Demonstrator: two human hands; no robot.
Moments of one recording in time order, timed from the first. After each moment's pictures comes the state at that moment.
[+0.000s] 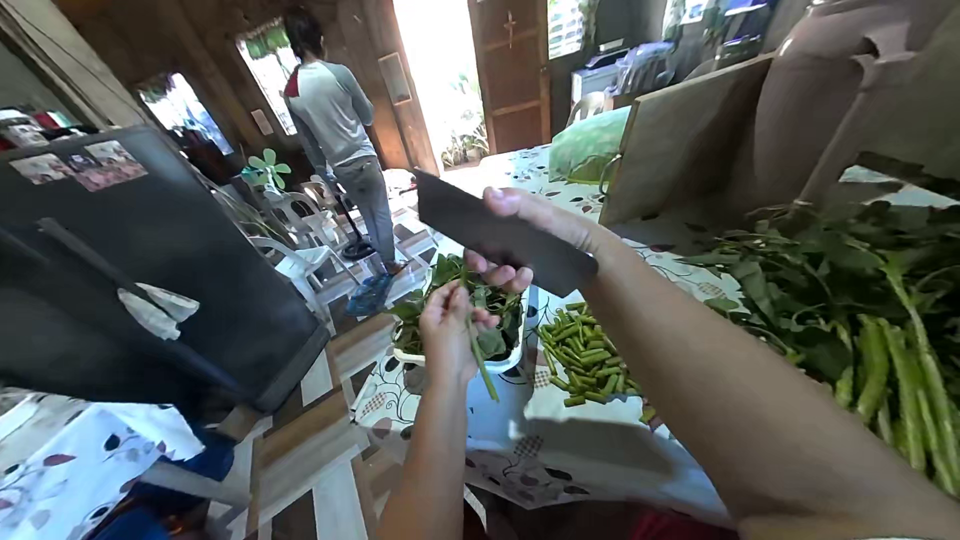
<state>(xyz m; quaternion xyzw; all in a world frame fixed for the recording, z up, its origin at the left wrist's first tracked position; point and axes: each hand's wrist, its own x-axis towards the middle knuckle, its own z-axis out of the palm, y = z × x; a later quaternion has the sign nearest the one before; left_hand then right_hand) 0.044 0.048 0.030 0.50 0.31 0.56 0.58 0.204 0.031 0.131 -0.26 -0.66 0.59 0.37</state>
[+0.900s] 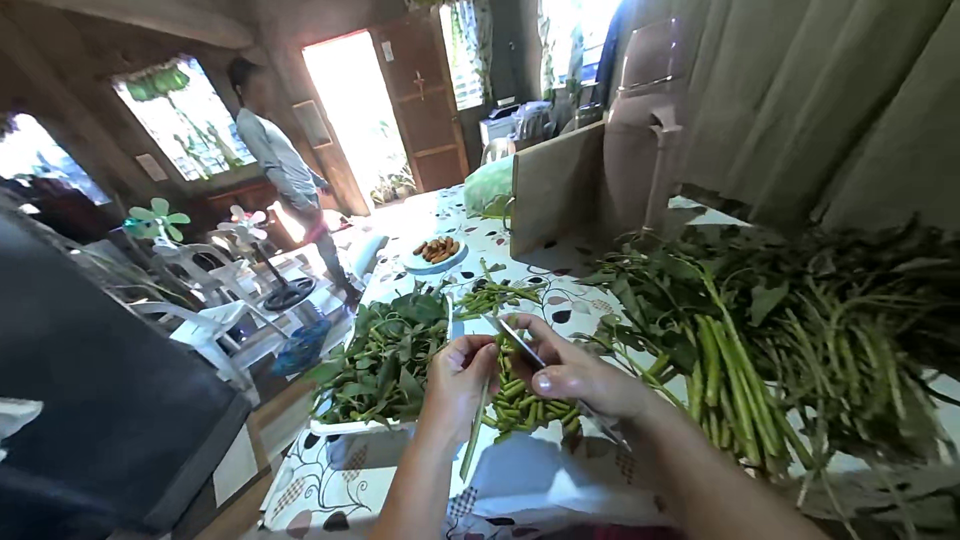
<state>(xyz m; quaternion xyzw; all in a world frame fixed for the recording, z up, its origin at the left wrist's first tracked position) 0.098 0.003 0.027 0.66 0.21 0.35 0.63 0.248 -0.099 0.020 -0.42 -0.57 0.42 0.57</state>
